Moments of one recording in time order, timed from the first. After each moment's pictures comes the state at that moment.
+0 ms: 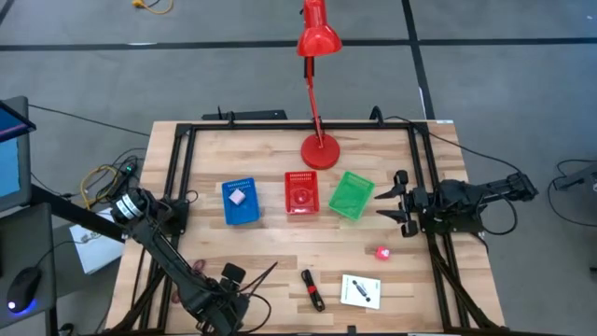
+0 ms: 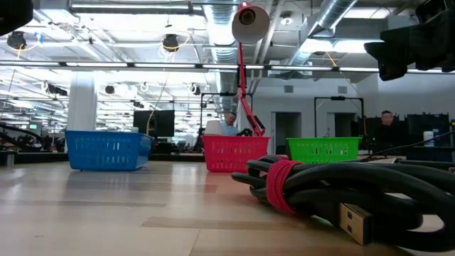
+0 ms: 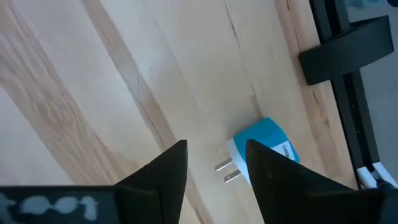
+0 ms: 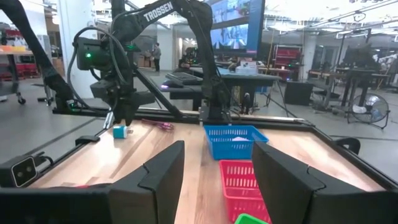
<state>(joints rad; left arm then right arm) -0.86 1.87 1.37 -0.98 -0.03 -0.45 0.23 0.04 0.02 0.10 0.13 -0.11</state>
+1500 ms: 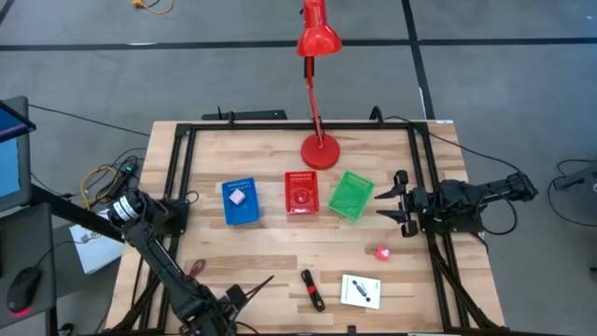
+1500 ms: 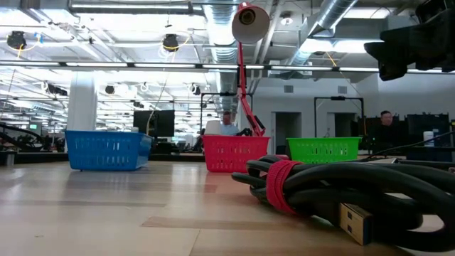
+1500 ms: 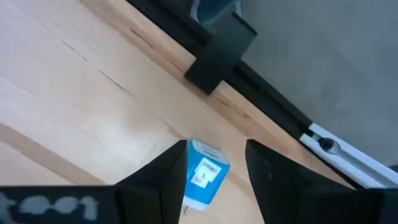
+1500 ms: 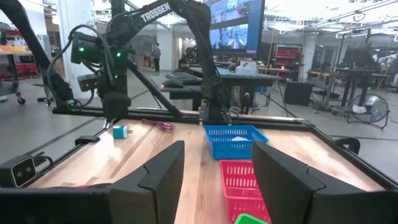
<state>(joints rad) -0.92 1.87 1.37 -0.85 0.10 -0.04 0.23 0.04 0.02 0.10 0.13 -0.11</state>
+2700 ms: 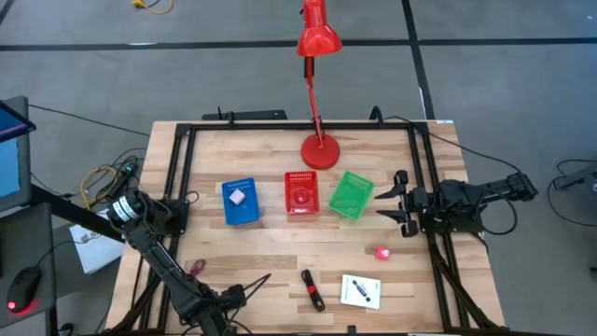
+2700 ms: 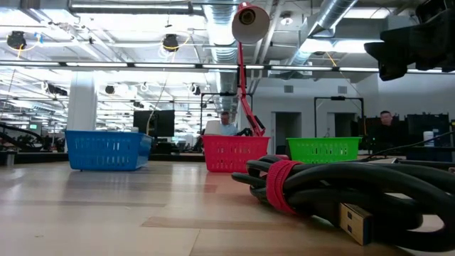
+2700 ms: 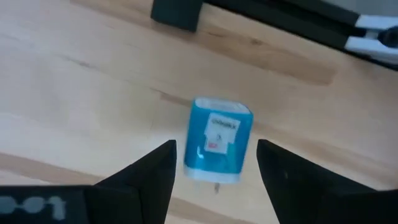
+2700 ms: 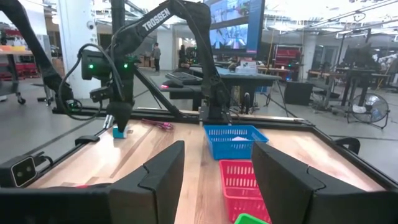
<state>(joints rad) -0.94 1.87 1.24 -0.81 0.04 0.33 0.23 0.04 0.02 0.10 0.13 -0.10</state>
